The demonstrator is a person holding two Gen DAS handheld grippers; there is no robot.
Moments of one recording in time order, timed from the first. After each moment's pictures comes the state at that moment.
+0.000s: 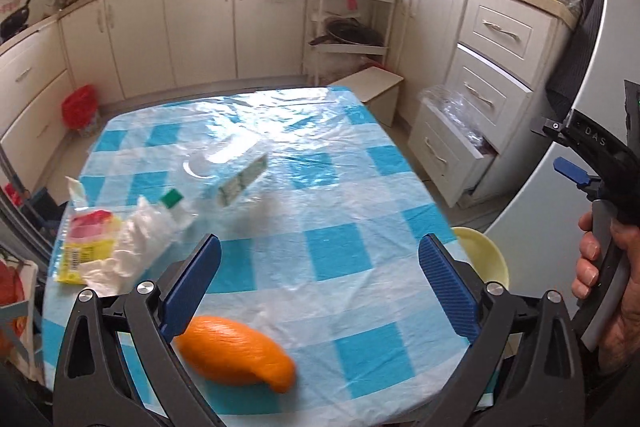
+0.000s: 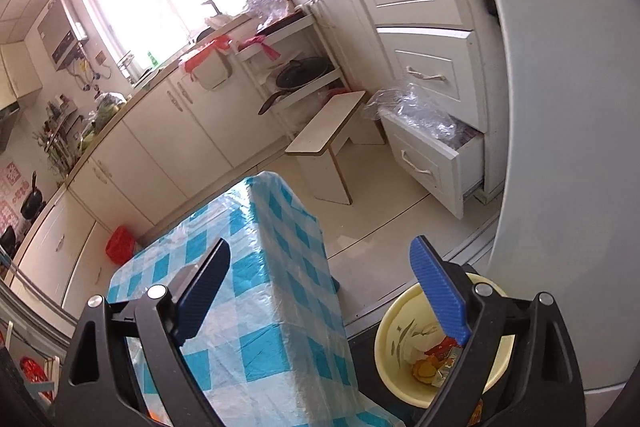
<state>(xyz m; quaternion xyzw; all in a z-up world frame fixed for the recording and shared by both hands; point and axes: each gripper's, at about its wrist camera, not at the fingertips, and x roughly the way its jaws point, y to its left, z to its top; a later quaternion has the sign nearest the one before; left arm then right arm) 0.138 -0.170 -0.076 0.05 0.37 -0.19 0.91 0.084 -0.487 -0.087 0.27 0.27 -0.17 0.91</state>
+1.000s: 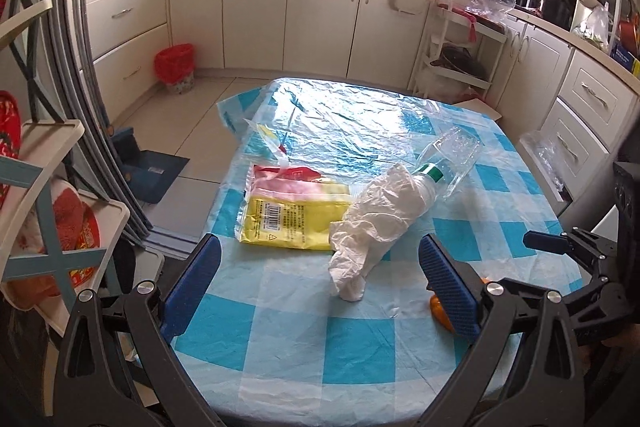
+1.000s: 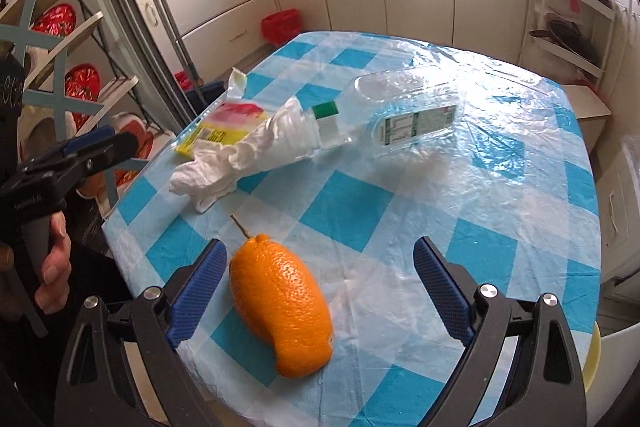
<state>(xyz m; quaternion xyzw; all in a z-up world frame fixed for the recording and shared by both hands) 0.150 0.041 -0.097 -0.03 0.38 -0.06 0.92 0.147 -0.208 -0.147 -0.01 0.45 0.20 0.87</state>
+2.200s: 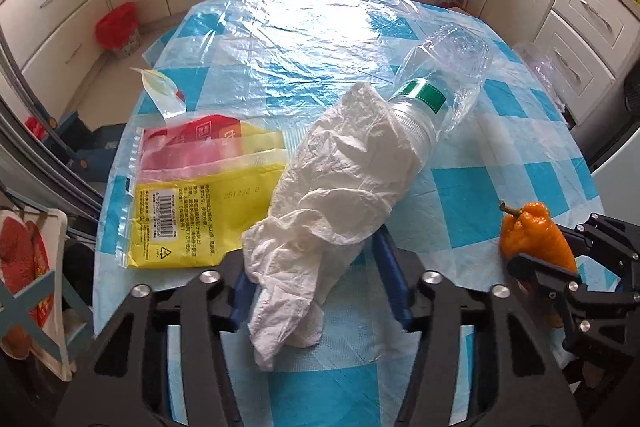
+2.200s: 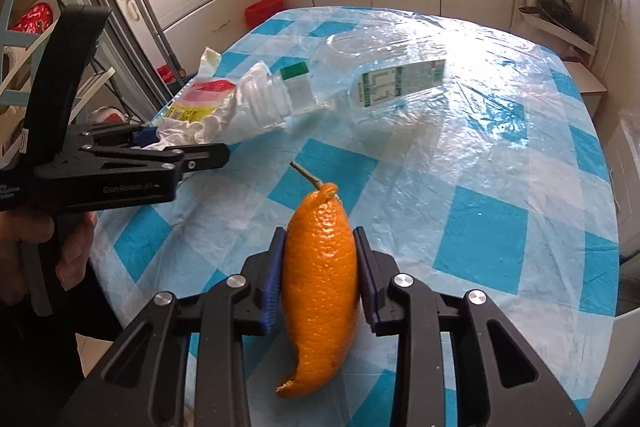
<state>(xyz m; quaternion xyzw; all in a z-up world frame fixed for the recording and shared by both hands) 0.230 -0.019 -0.164 0.03 0.51 -0.13 0.85 0.154 -0.223 -0.176 0.01 0.47 0.17 0.87</state>
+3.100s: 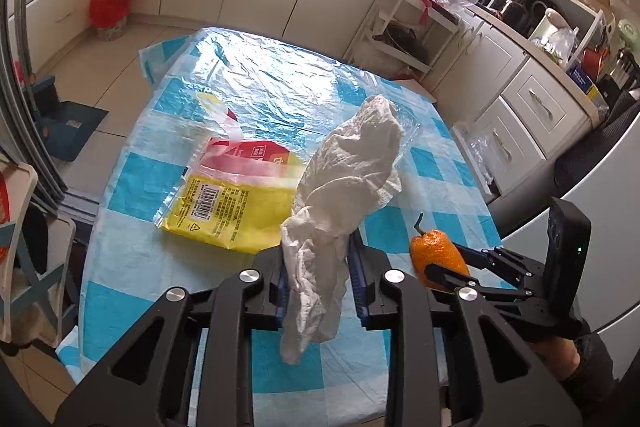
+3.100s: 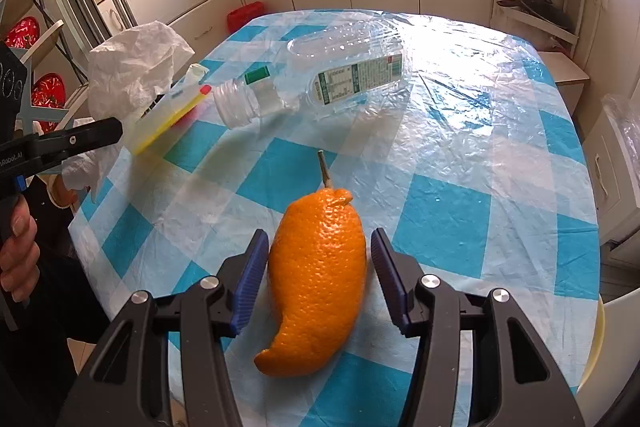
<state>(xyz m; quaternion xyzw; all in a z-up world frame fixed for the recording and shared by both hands) 0.183 0.034 -0.120 -0.13 0.44 -0.20 0.87 0.147 -0.241 -0.175 0.02 0.46 0.15 0.87</state>
